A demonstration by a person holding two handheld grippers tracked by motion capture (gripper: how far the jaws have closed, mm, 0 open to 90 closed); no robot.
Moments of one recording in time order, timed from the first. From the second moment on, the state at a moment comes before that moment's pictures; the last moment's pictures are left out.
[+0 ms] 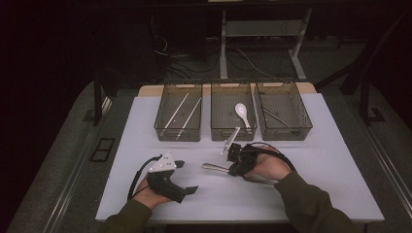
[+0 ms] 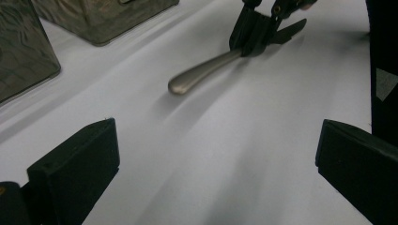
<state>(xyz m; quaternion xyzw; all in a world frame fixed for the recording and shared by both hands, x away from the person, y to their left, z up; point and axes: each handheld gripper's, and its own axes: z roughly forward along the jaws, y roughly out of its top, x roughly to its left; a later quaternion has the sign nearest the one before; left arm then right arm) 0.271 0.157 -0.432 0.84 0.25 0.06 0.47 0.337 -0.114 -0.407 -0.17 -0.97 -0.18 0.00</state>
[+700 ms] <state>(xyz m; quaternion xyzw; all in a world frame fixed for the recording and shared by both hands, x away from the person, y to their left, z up) 0.271 0.157 -0.432 0.84 0.25 0.06 0.47 0.351 -0.185 -0.369 -0.25 -0.93 -0.27 -0.02</state>
